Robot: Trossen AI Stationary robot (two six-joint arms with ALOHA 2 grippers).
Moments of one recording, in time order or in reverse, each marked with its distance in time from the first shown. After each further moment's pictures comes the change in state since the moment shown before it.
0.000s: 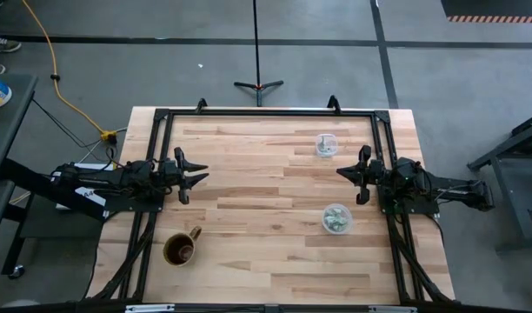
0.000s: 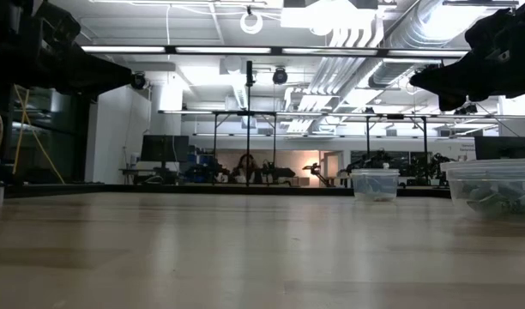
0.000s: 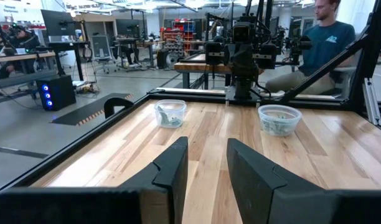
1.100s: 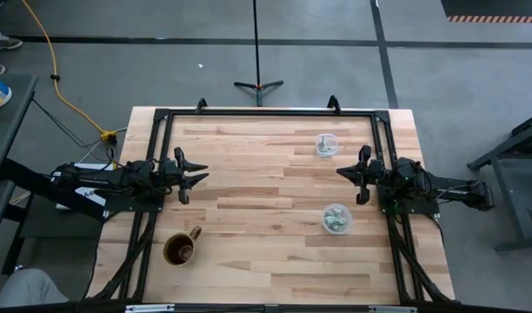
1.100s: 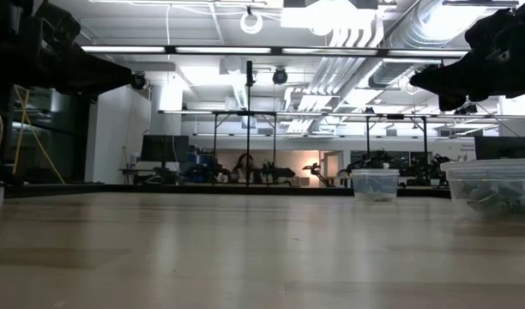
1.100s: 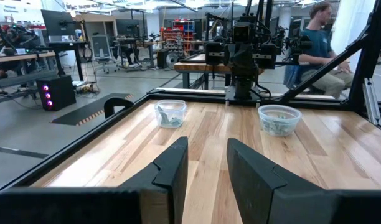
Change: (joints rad) left arm 0.000 0.000 0.000 0.000 0.000 0.000; right arm 0.000 0.000 0.000 0.000 0.000 0.000
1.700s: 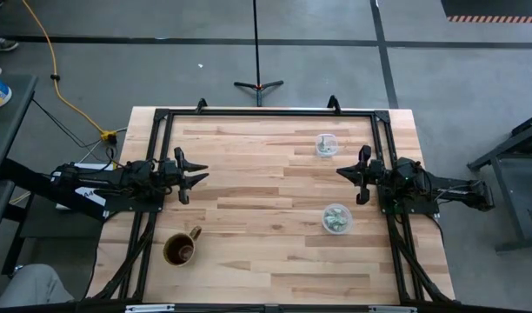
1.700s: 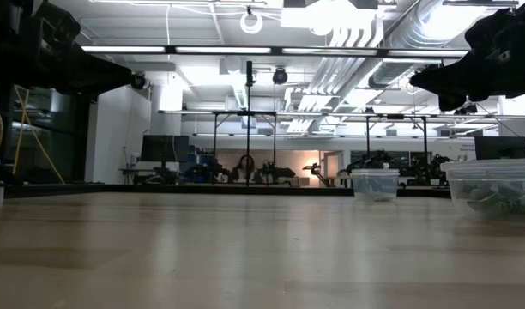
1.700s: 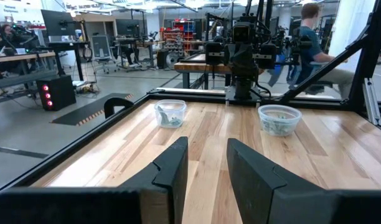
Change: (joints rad) left arm 0.000 0.000 0.000 0.000 0.000 0.000; right arm 0.000 0.000 0.000 0.000 0.000 0.000
